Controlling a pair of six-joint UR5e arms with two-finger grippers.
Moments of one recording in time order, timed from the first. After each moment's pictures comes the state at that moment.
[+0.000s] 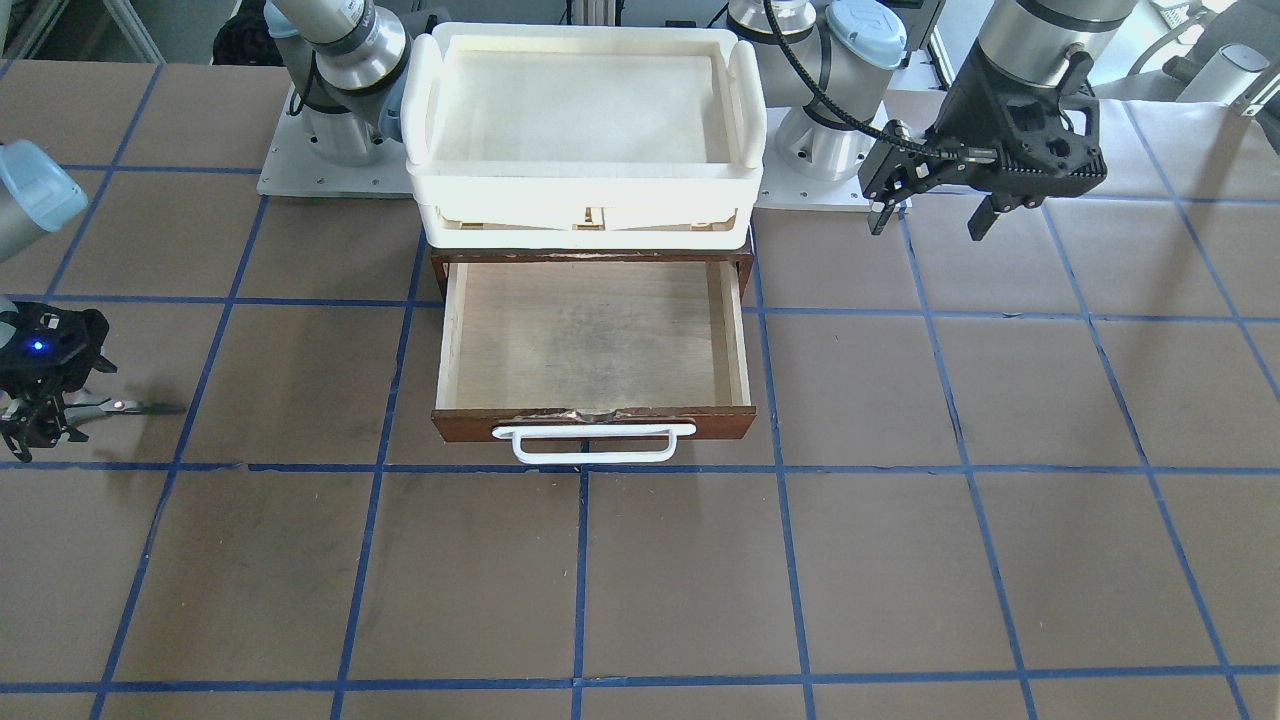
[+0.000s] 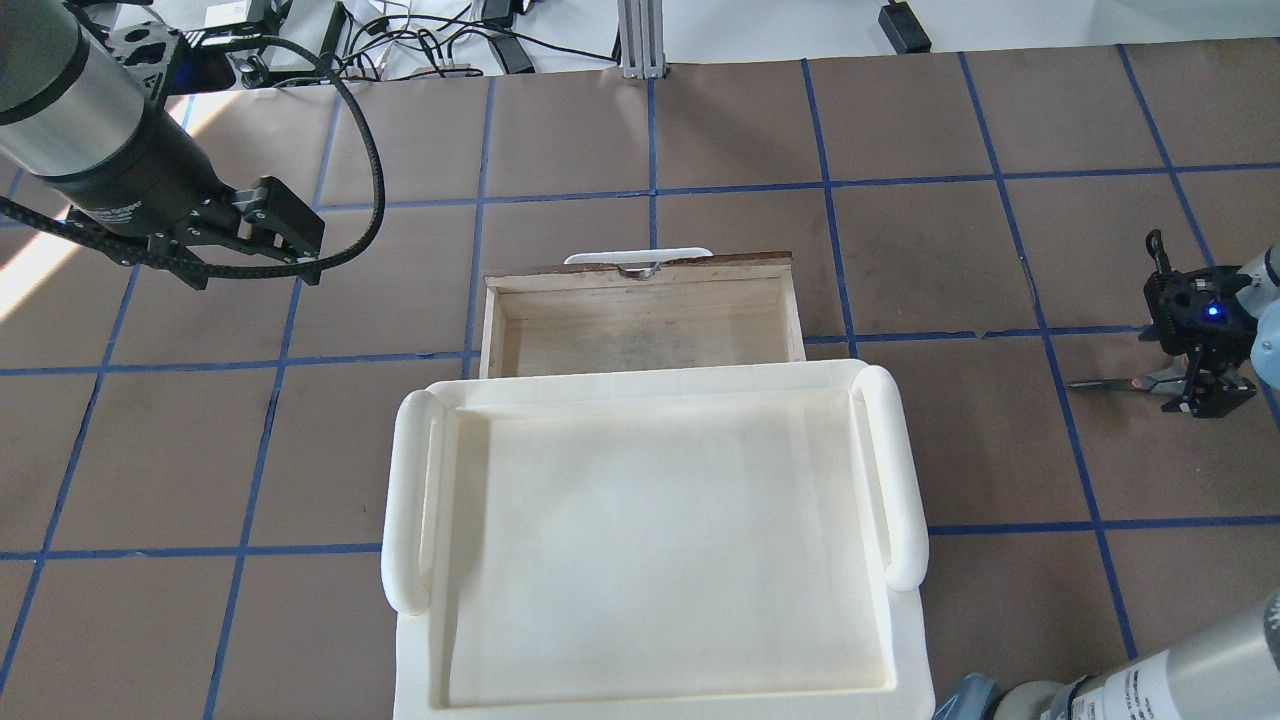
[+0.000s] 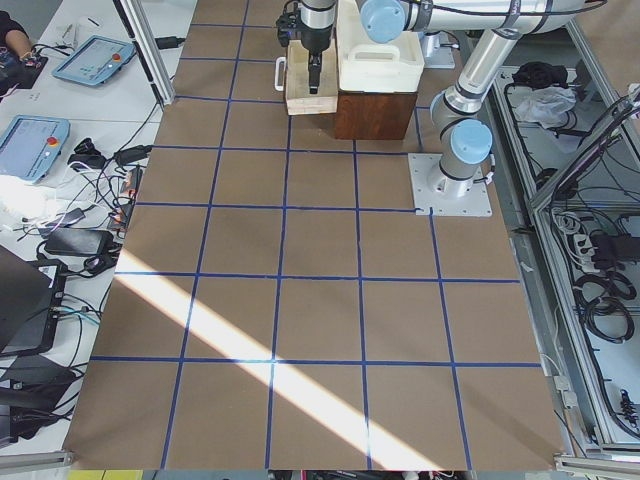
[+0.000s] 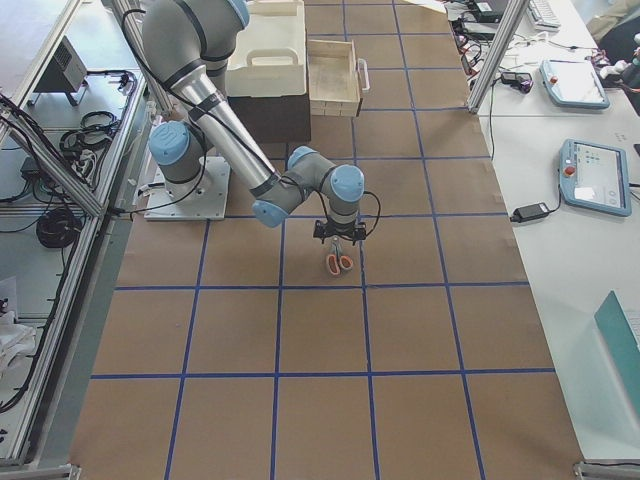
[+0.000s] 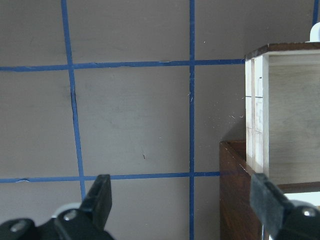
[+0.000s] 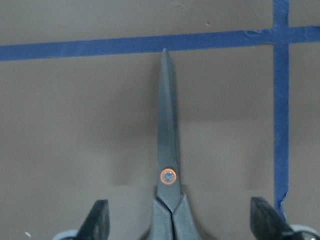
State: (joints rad) left arm -1.43 -1.44 -1.67 -1.57 1.55 0.15; right arm 0.89 -1.22 2.01 -2.33 -1.56 -2.20
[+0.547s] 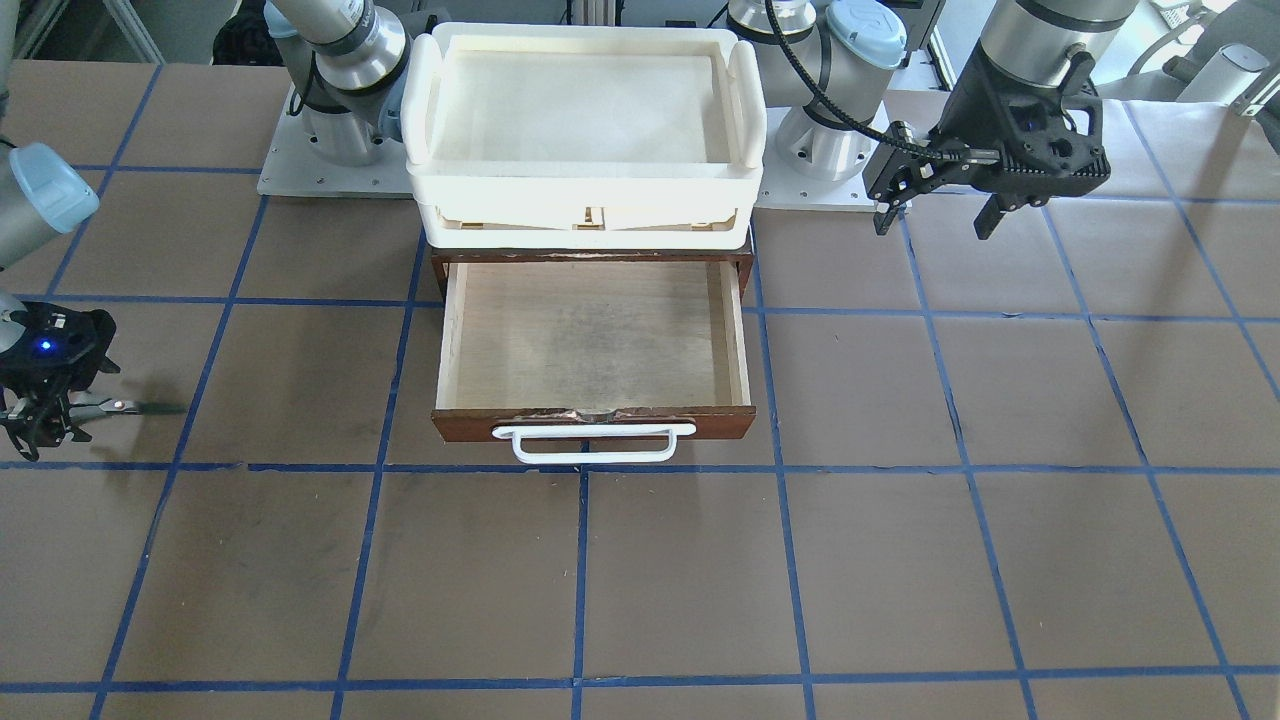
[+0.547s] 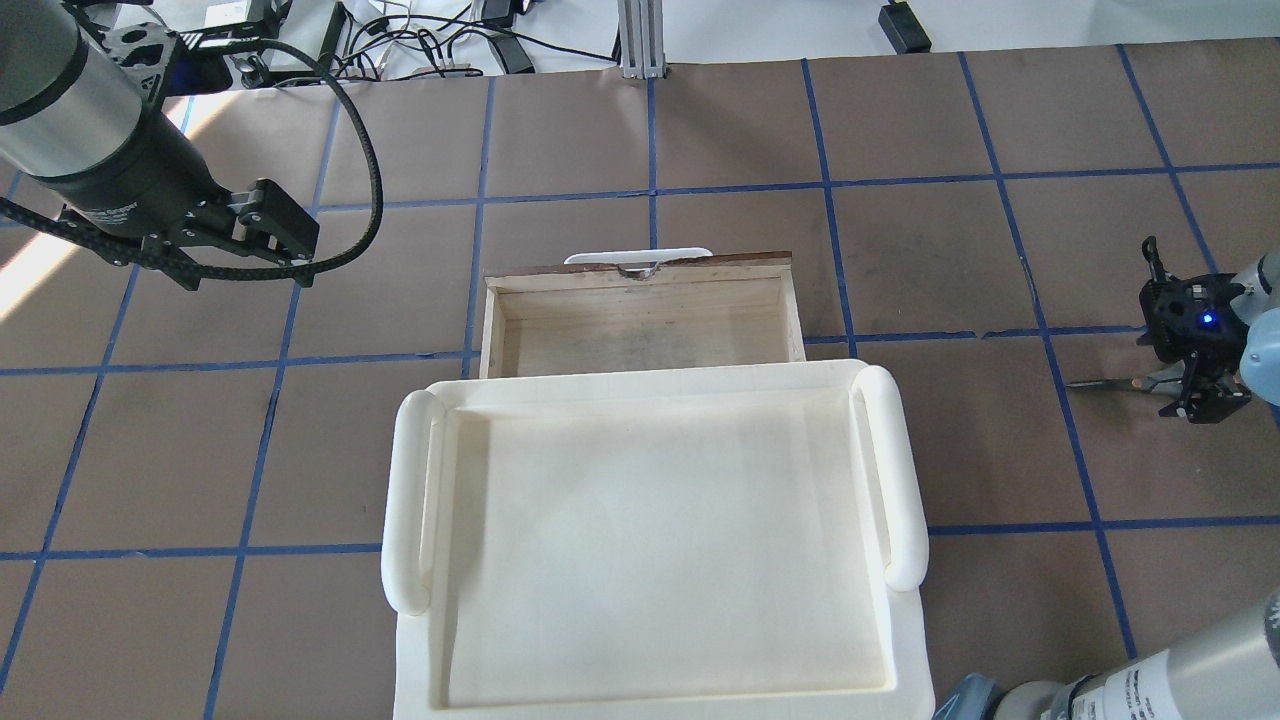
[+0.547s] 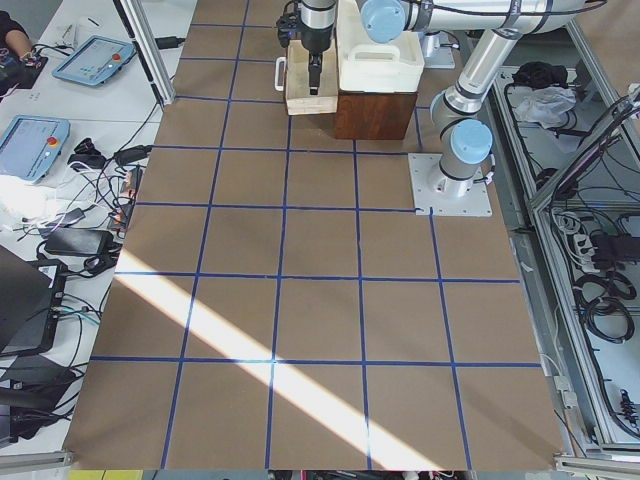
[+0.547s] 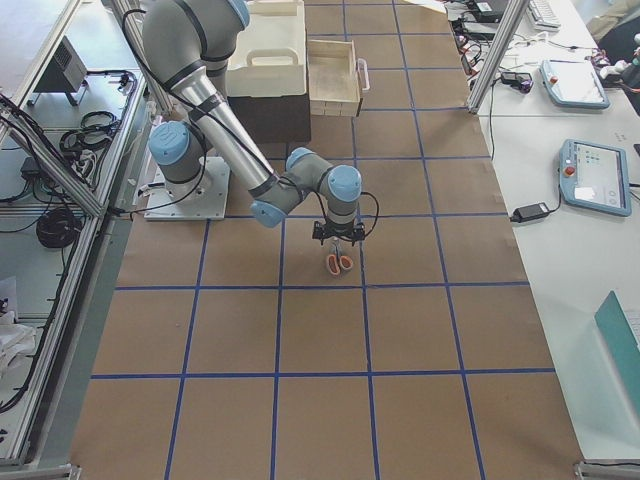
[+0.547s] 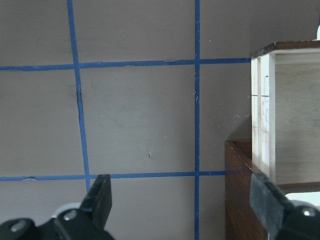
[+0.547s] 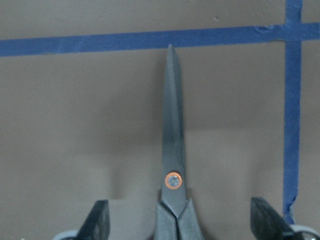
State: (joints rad) left arm -1.43 -1.44 -1.67 -1.57 1.57 0.15; right arm 0.89 -1.22 2.04 -2.40 -1.56 -2.21
